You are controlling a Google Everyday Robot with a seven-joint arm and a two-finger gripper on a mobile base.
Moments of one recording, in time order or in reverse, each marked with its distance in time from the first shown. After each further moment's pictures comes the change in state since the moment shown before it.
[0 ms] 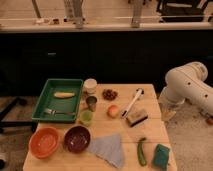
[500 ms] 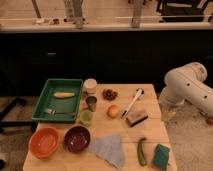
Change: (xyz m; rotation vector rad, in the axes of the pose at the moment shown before) arm -0.003 0.002 -0.001 0.013 0.026 0.005
